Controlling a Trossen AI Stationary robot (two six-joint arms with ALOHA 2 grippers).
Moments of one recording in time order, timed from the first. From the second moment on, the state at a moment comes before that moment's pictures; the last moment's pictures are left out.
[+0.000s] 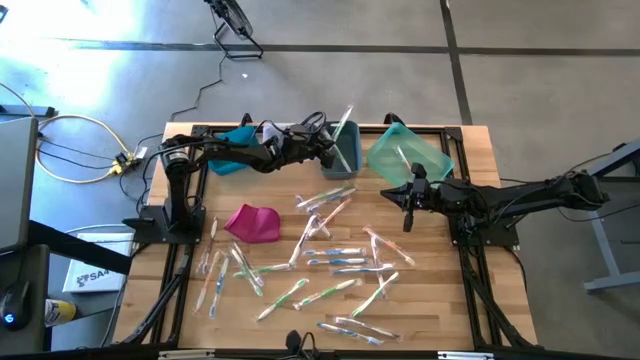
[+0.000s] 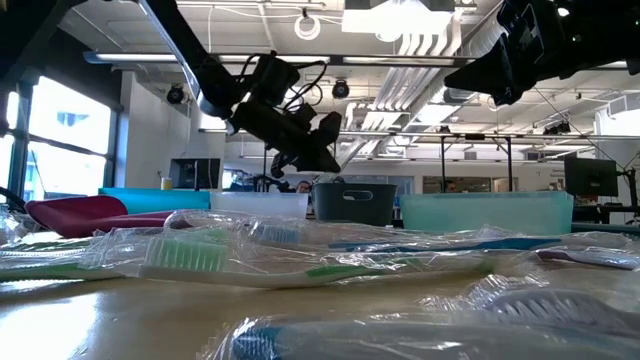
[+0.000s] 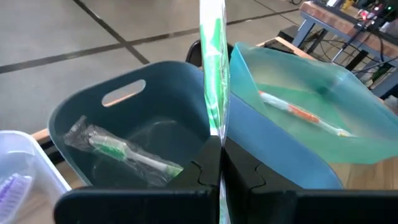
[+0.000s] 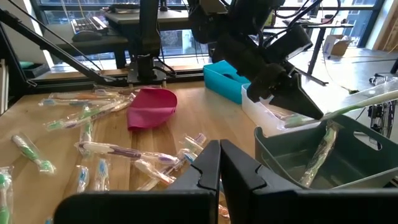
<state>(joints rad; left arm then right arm) 0.46 1.89 1.06 0.53 -0.12 -0.37 0.02 0.73 0.29 0.28 0.26 0.05</state>
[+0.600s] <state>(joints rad) 0.46 1.89 1.06 0.52 -0.07 -0.37 0.02 0.73 0.29 0.28 0.26 0.05</state>
